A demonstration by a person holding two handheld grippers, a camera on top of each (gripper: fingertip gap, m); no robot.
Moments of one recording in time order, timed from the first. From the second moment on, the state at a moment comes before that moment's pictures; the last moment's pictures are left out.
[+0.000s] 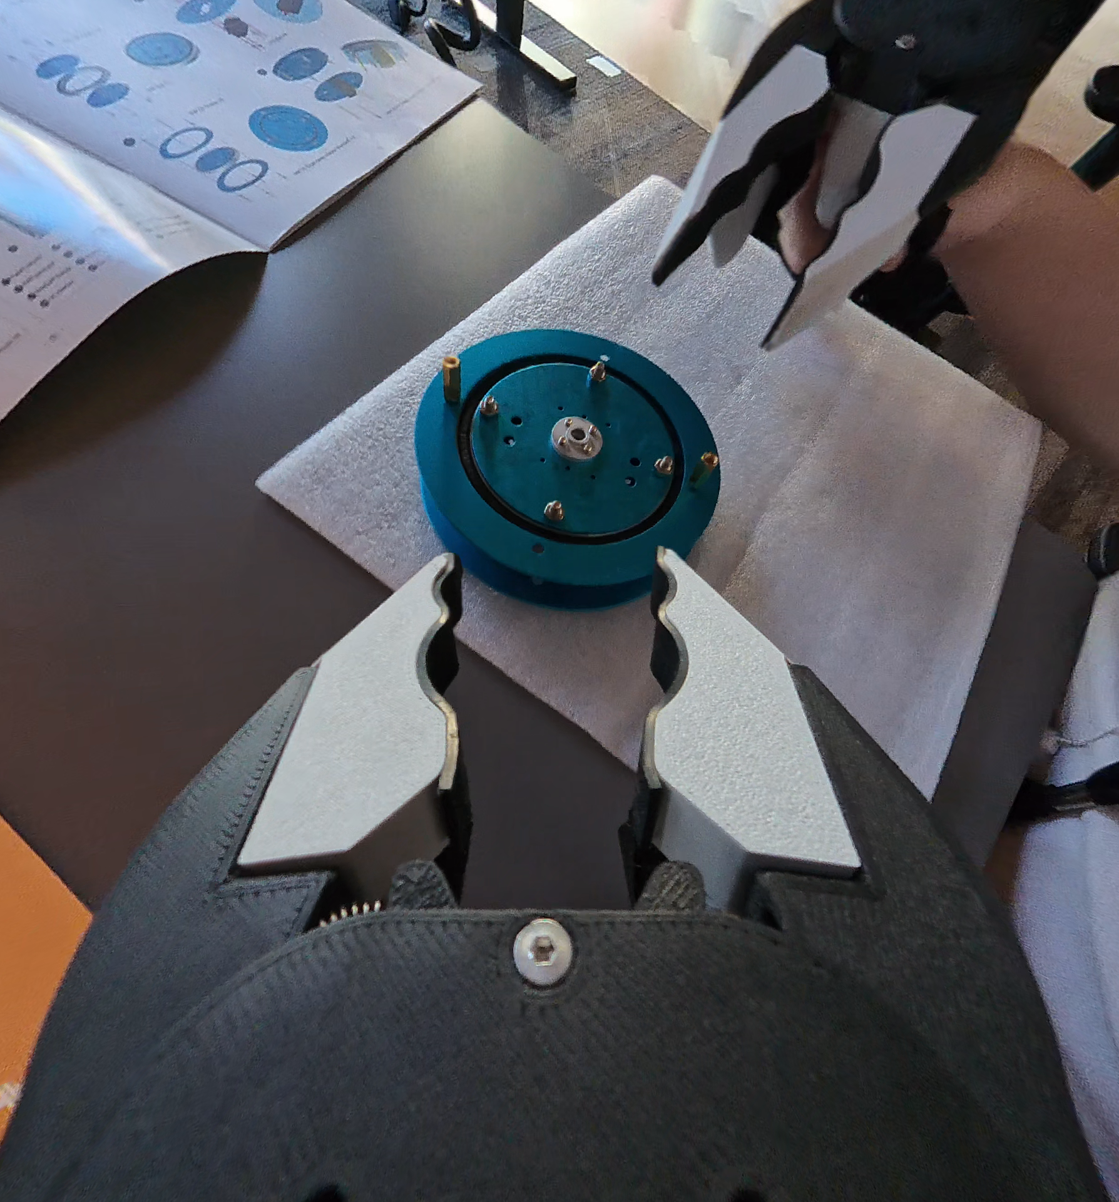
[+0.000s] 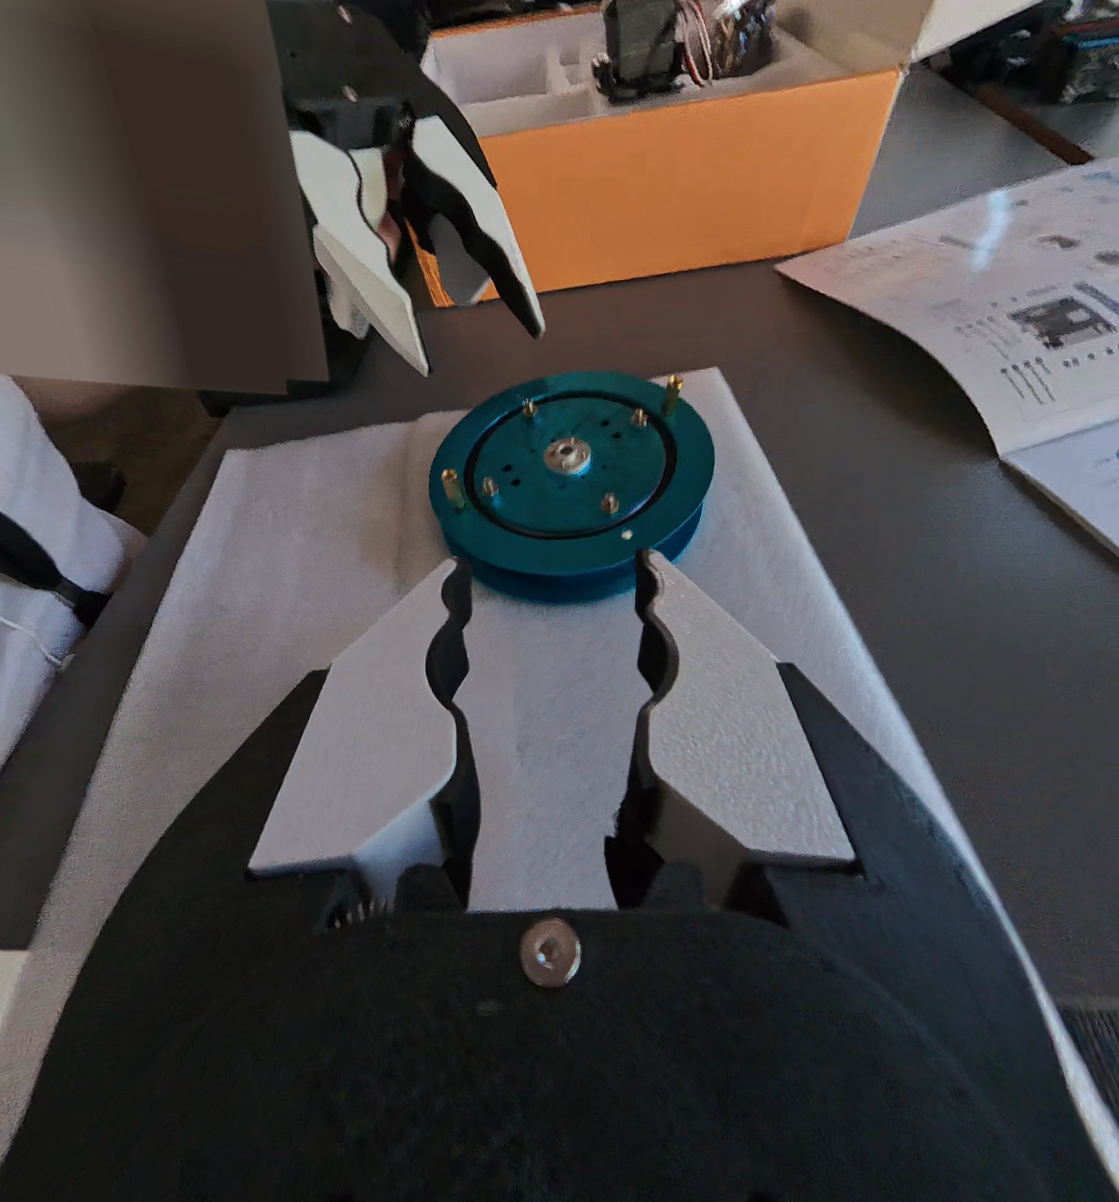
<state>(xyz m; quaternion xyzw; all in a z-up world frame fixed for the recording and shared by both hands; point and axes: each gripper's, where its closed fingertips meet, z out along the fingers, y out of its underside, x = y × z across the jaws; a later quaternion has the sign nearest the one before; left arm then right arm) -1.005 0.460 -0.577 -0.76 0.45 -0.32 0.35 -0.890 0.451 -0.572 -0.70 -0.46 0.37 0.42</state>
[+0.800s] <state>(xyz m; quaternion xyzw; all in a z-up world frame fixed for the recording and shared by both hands) -0.948 0.425 -0.577 -0.71 0.49 -0.35 0.36 -0.955 0.424 -0.575 -0.61 -0.58 0.43 0.34</state>
